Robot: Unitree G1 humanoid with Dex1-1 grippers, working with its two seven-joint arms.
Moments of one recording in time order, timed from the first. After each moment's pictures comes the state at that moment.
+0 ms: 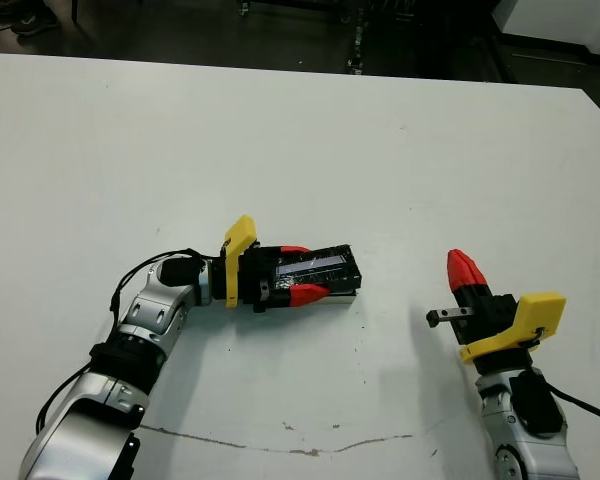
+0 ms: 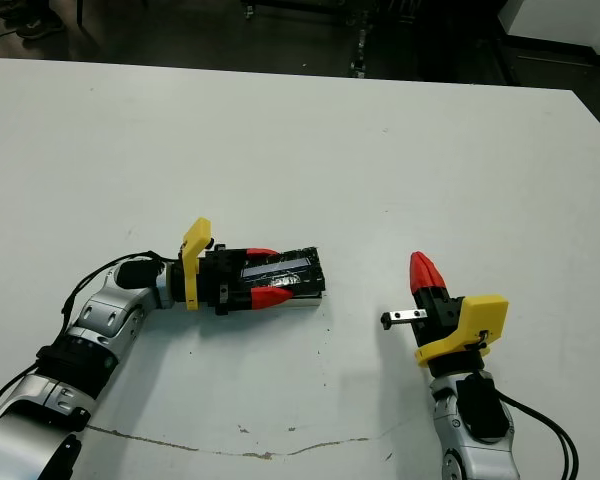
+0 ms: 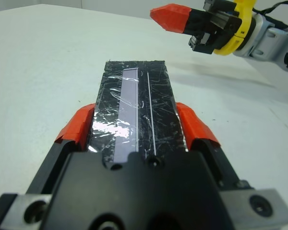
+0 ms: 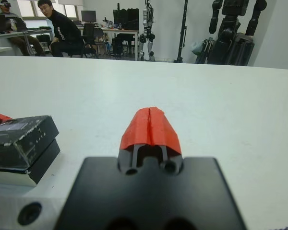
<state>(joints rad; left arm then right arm) -0.52 0.29 -0.27 0.50 -0.25 0.03 -1.19 0.21 -0.13 -0.07 -0.29 0.19 -0.01 0.21</state>
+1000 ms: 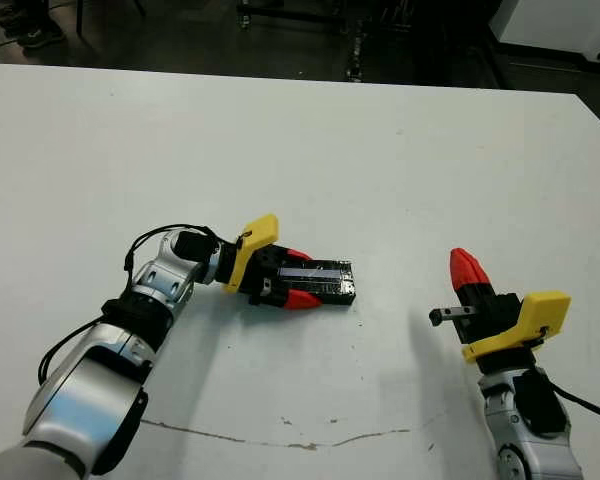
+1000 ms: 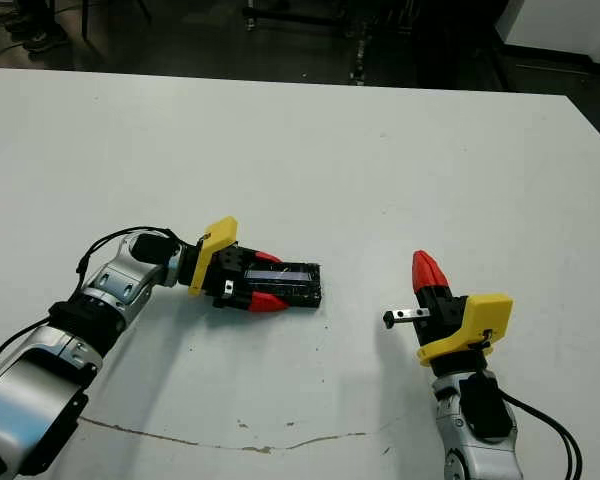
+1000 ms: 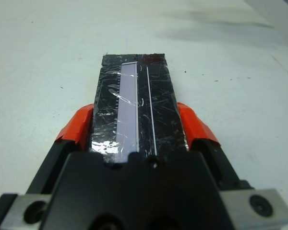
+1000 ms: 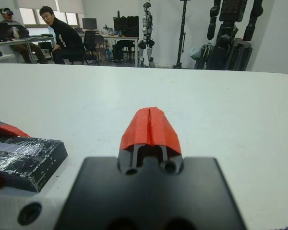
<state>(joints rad) -0.70 0.30 -0.37 0.78 -0.11 -0.15 -1.25 0.21 -0.14 -0.08 -0.29 0.20 -0.01 0.21</state>
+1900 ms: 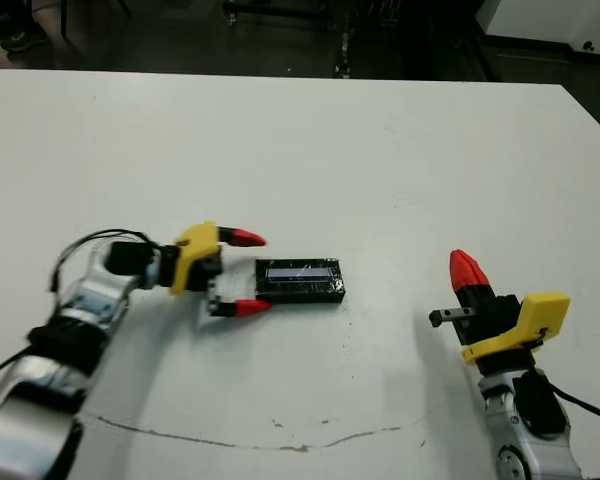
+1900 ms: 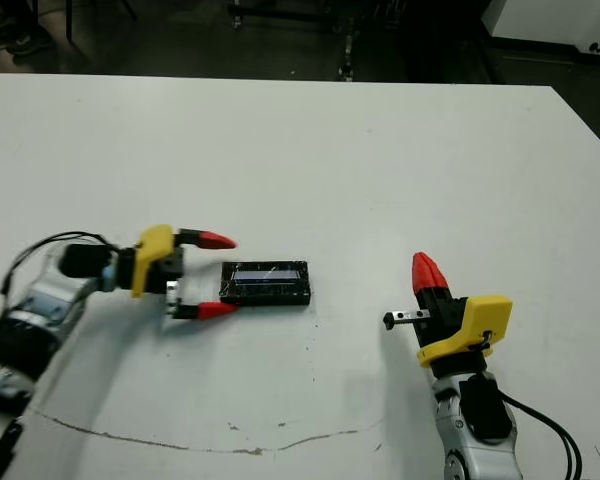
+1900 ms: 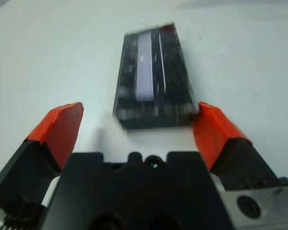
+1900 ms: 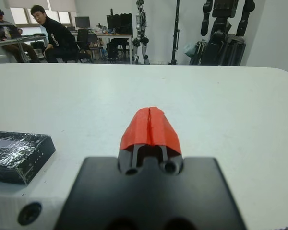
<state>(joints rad) -0.50 0.60 -0.24 0.52 -0.17 -0.12 -1.25 0.21 -0.13 -0.08 -0.29 0.21 -0.01 0.21</state>
